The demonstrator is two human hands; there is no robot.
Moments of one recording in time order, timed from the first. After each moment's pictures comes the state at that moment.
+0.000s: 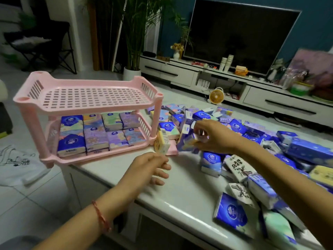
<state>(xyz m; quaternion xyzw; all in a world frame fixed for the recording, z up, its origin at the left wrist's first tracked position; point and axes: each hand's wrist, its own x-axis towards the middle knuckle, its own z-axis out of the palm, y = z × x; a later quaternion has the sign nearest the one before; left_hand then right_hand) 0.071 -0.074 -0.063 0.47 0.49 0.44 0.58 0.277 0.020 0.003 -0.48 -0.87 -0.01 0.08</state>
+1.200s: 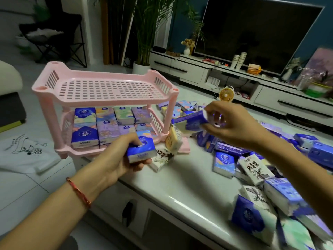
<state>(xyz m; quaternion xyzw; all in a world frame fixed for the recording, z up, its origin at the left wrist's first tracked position) 0.016 -0.065 -0.040 0.29 0.52 0.49 0.63 0.248 -0.004 0.029 -0.41 -0.89 -0.03 0.22</state>
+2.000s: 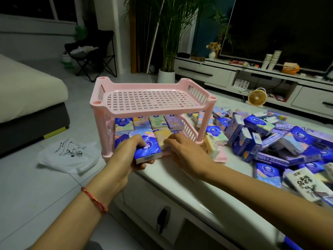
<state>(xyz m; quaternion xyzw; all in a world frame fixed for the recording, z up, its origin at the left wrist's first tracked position) -0.042 -0.068 -0.042 0.28 0.58 0.57 0.51 0.115 0.017 -0.078 -0.30 -0.94 -0.04 0.15</state>
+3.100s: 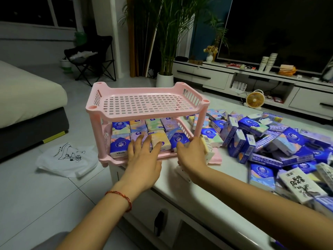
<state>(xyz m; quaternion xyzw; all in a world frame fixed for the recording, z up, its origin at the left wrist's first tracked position) -0.020 -0.047 -0.081 0.68 0.73 0.11 -0.03 0.095 0.001 -0.067 -0.67 -0.56 0.35 0.34</state>
